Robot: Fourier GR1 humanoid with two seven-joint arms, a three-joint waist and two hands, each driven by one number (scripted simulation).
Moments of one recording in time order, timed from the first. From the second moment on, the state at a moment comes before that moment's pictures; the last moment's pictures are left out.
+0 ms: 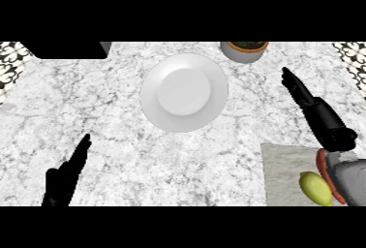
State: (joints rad) left arm 0.07 0.46 -0.34 -1.28 0.30 0.24 -0.15; right arm -0.27 -0.48 0.19 -1.48 -0.09 0.01 -0.09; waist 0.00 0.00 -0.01
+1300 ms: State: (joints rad) left arm -0.24 0.43 -0.26 -1.40 0.21 0.28 0.03; right arm 0.21 -0.63 0.02 -1.70 0.09 -0.16 -0.16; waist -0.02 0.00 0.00
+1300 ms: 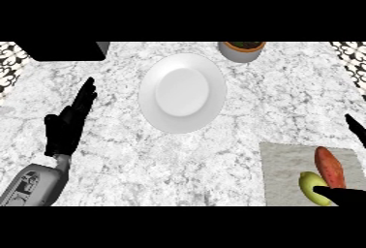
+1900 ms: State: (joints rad) left arm -0.27 0.41 -0.24 -1.40 0.18 0.27 0.06; right arm 0.24 -0.96 -0.07 -1.85 0.06 0.17 0.27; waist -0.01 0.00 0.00
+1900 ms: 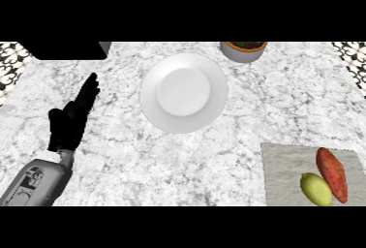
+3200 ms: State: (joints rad) left arm -0.25 0.32 -0.12 -1.41 0.06 0.14 0.08; right arm 0.01 -0.71 0.04 -1.43 0.42 0.41 0.23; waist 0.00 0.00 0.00
